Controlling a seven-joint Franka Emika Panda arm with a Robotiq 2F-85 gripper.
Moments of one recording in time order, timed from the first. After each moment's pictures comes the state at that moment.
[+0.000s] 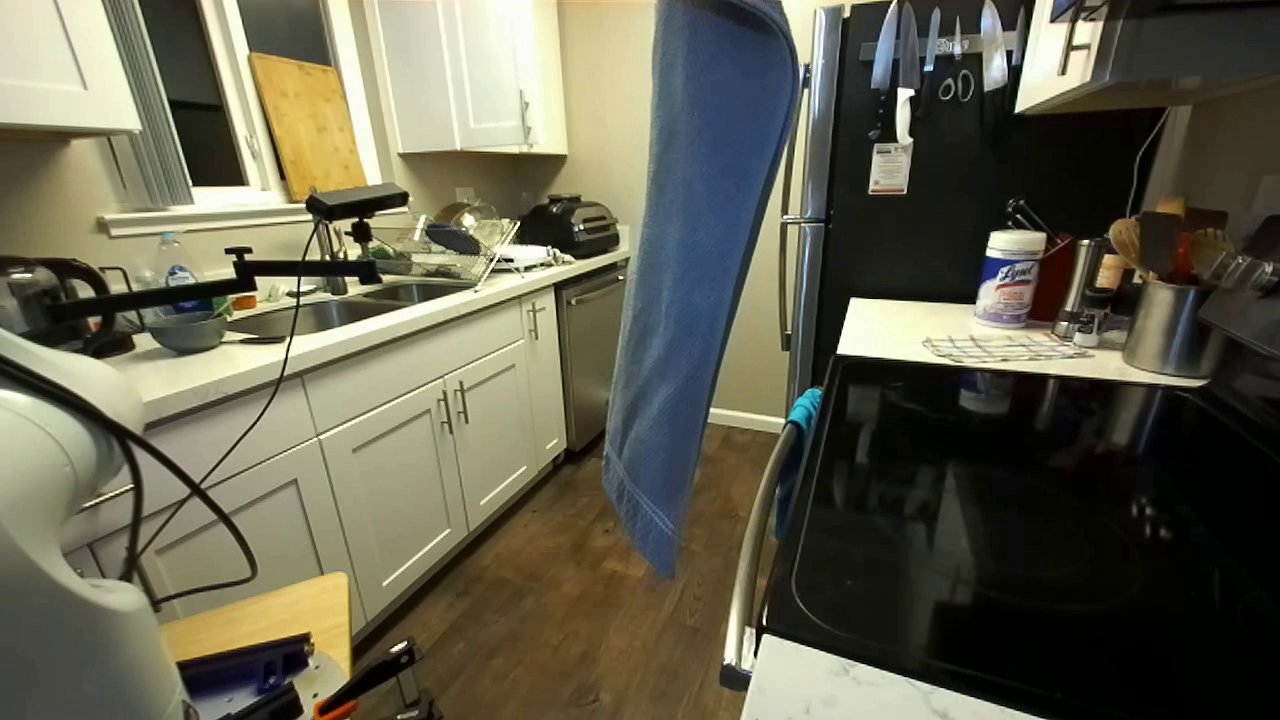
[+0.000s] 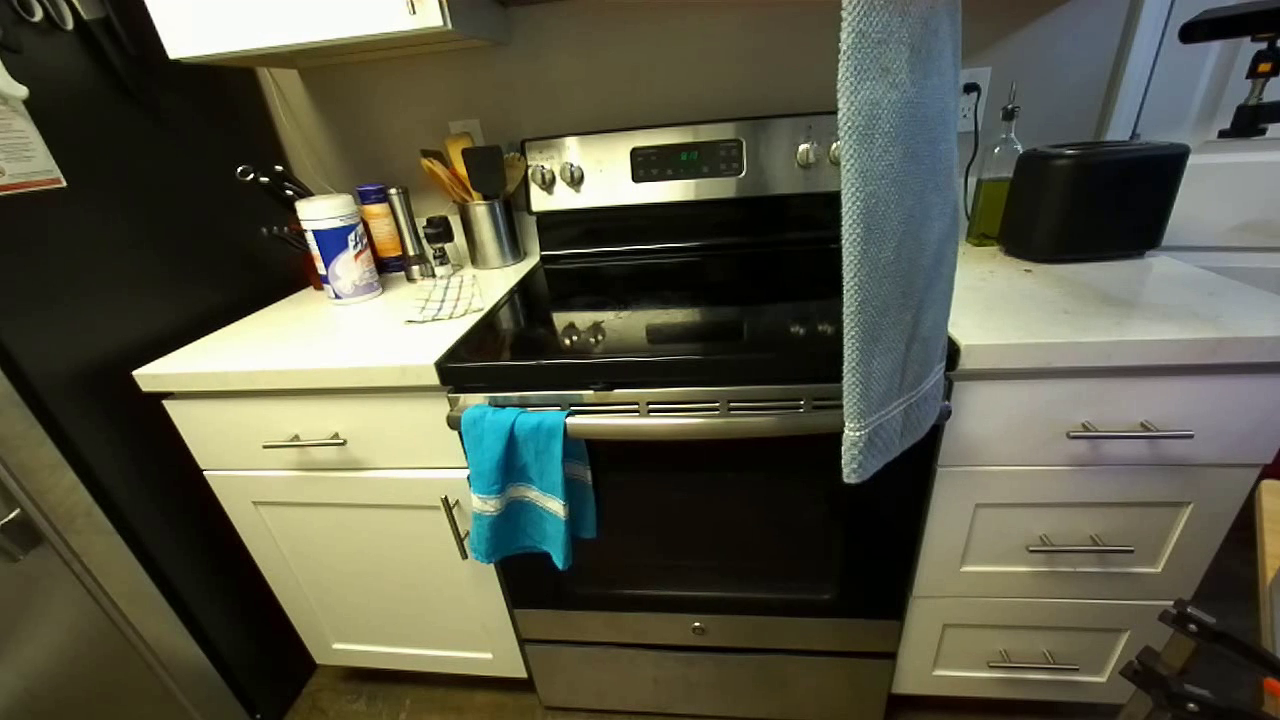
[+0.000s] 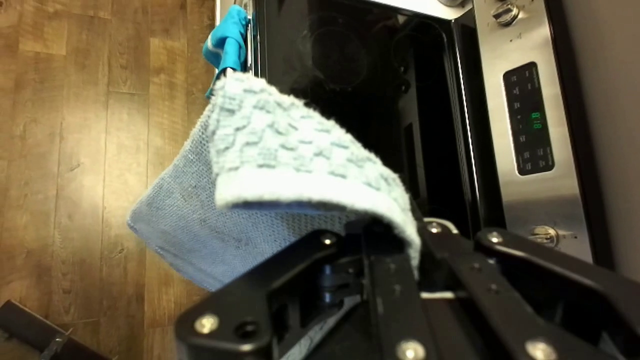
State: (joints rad) arm -0.14 -0.44 0.07 -1.63 0.10 1.87 2.38
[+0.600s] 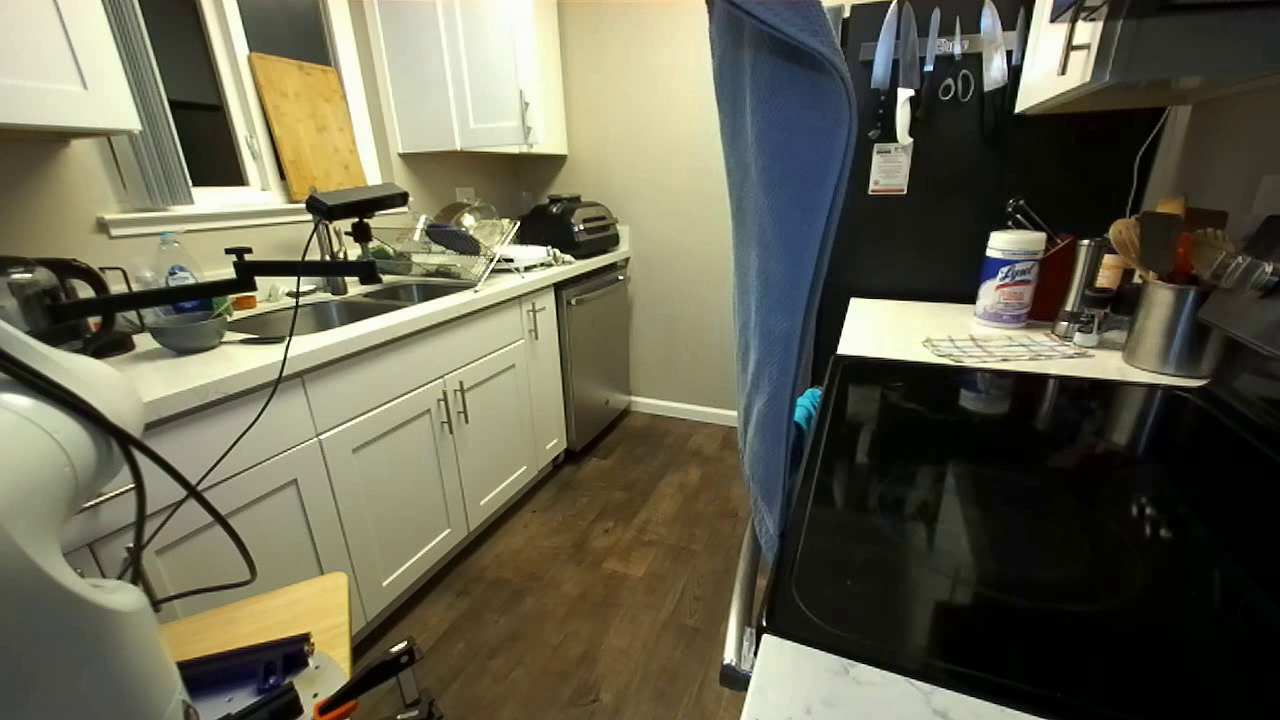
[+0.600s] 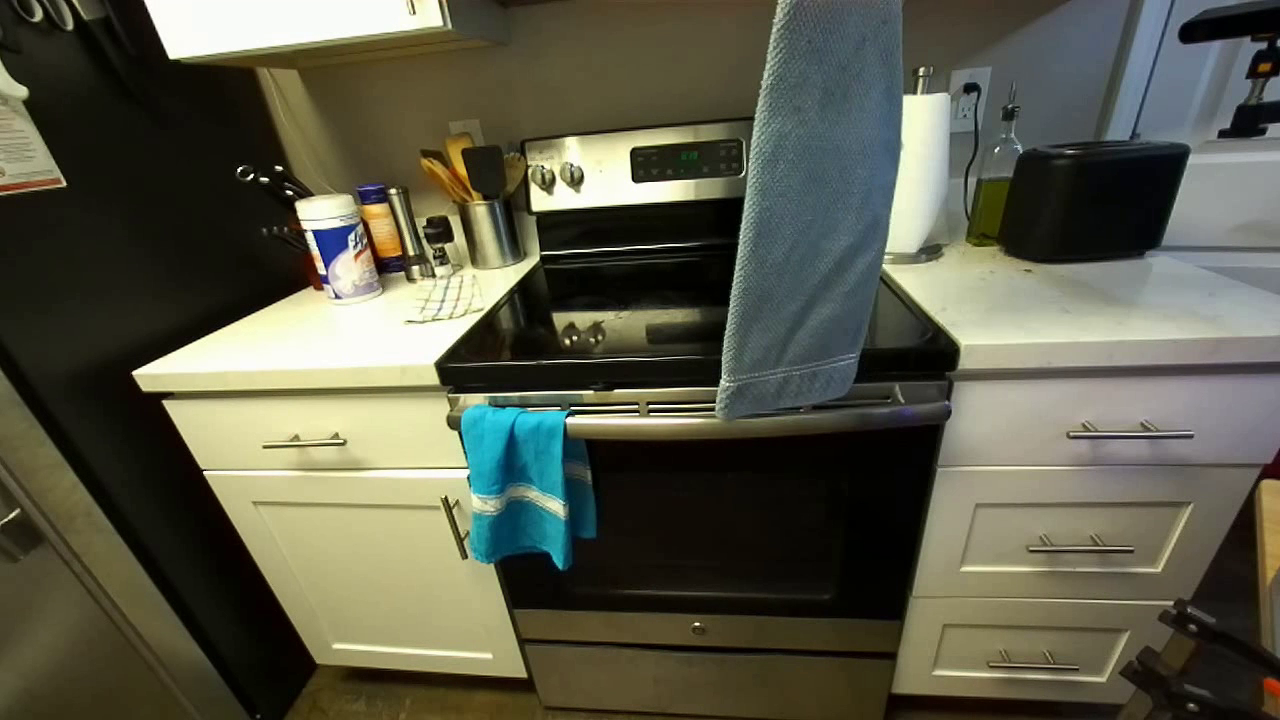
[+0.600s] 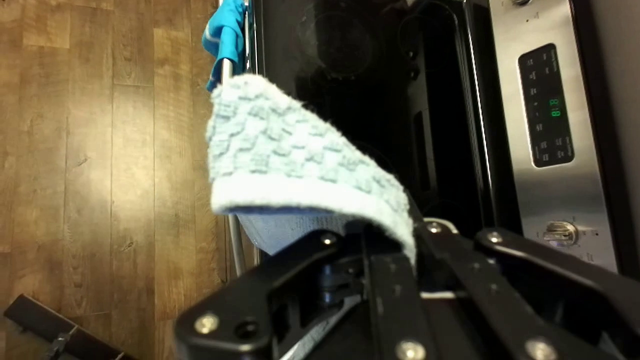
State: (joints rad) arm -0.14 -0.35 0.04 -1.58 0.10 1.87 2.38
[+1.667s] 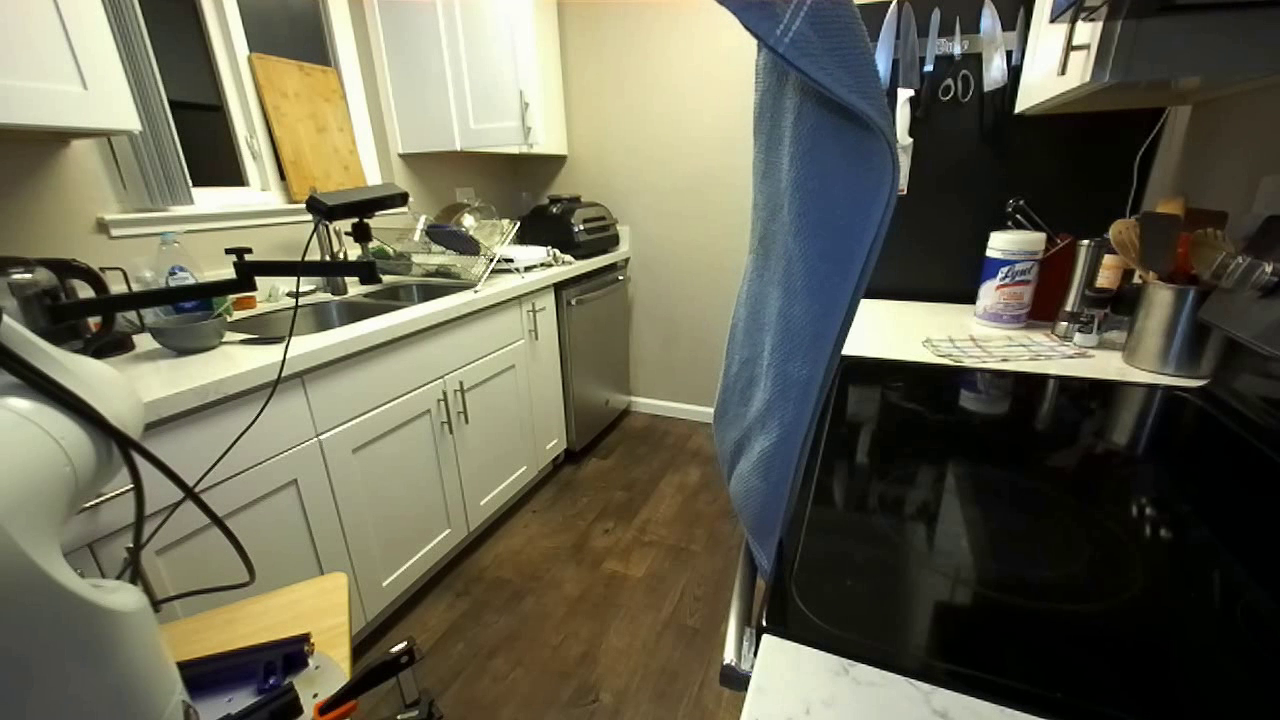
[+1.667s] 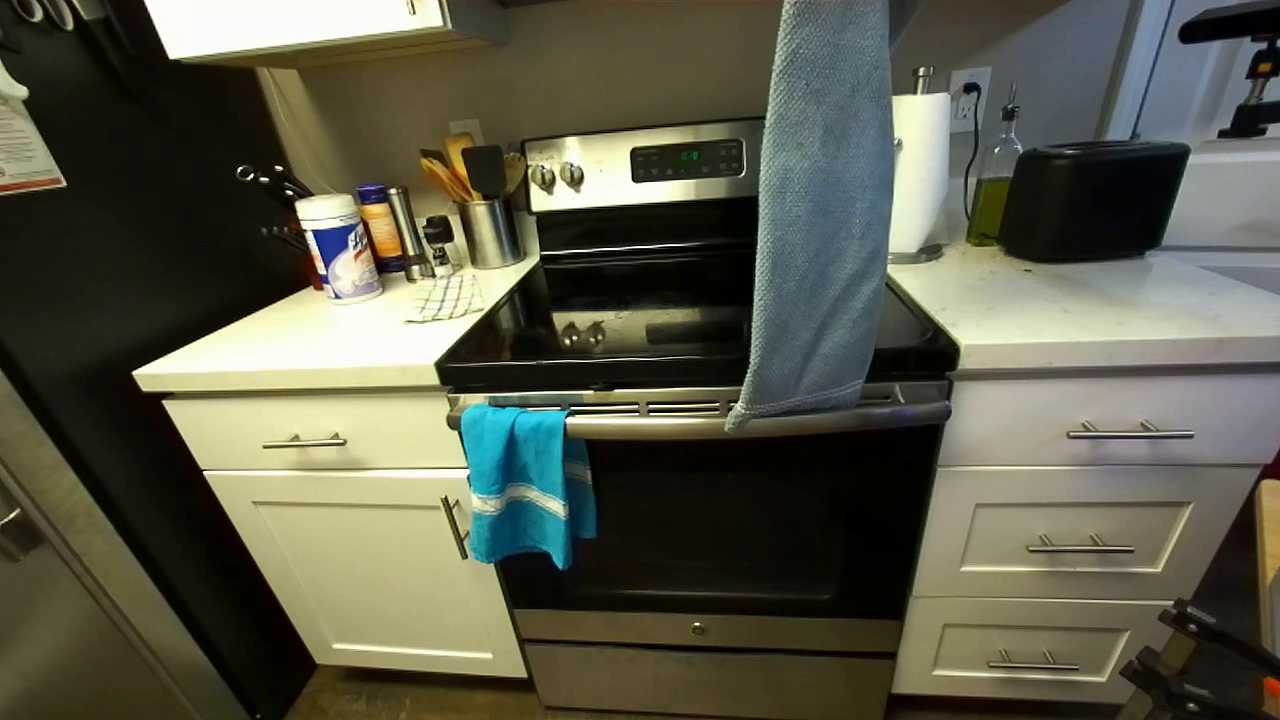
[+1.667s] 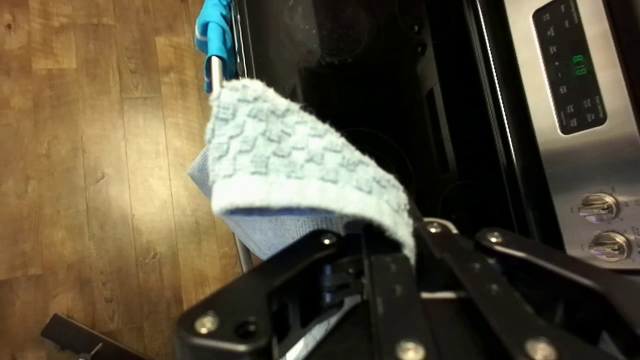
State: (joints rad) arm -0.14 -0.27 -0.02 -1.59 0.14 1.91 2.41
